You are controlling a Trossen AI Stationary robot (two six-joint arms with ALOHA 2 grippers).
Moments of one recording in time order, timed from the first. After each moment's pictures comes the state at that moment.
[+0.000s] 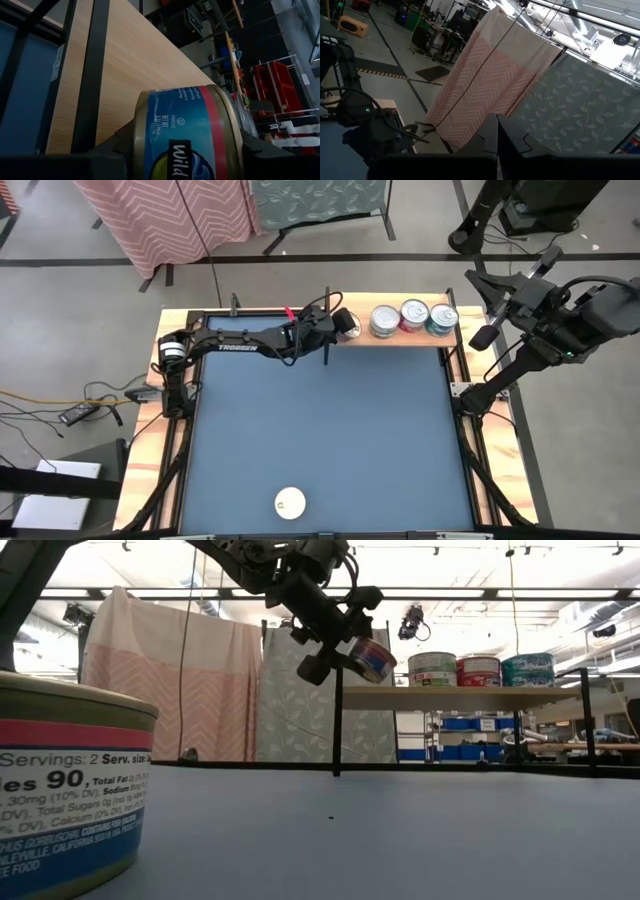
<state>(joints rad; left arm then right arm) 0.26 1.89 1.44 0.05 -0.49 -1.35 0.64 1.32 2.31 -1.12 1.37 -0.36</state>
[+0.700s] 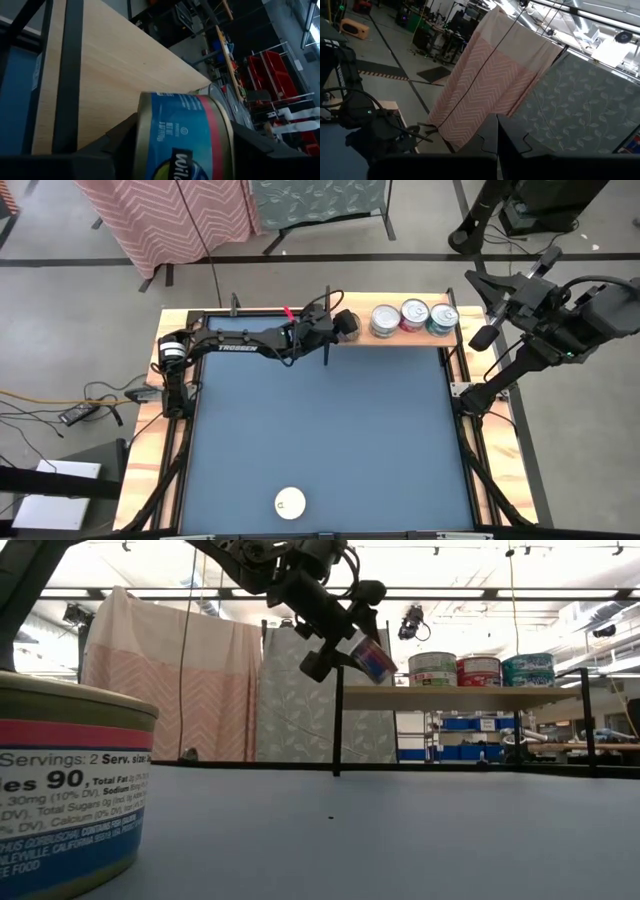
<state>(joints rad) 0.26 1.89 1.43 0.11 -0.48 -1.23 0.64 1.32 2.31 -1.12 1.37 -0.34</state>
